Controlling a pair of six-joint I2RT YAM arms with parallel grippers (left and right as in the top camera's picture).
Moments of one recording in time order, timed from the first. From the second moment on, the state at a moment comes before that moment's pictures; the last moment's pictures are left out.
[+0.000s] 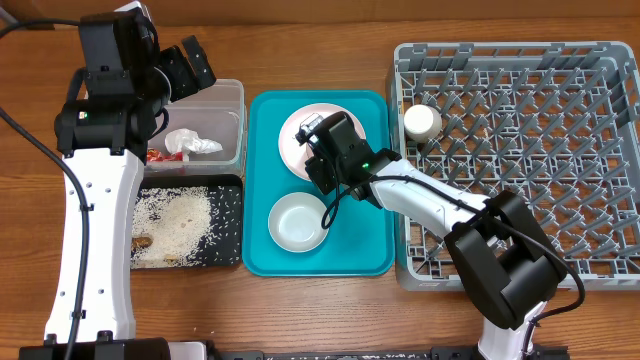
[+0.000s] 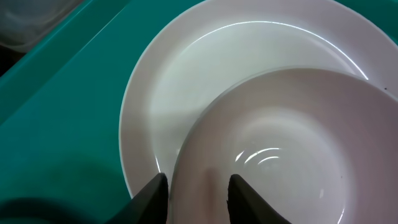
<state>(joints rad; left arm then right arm) 0.03 1.54 1.62 -0.76 0.04 -0.36 0.65 1.96 1.25 -0.23 -0.04 -0.04</state>
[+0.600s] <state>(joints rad) 0.03 1.54 1.62 -0.76 0.04 -0.36 0.66 1.96 1.25 -0.26 -0.04 -0.04</state>
